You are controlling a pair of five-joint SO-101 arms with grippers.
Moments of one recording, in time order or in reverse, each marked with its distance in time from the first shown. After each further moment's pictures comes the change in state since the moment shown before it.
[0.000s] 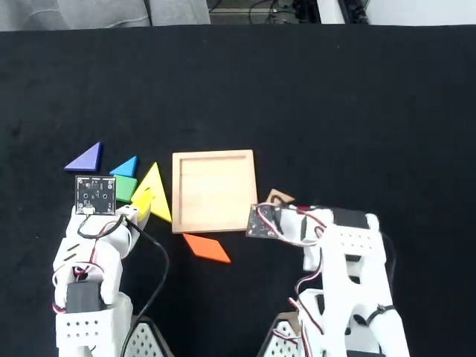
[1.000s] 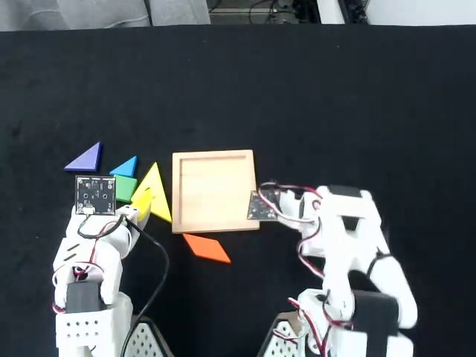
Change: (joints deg) left arm 0.0 0.0 0.0 0.0 0.0; right arm 0.0 24.3 -9.2 -9.4 0.4
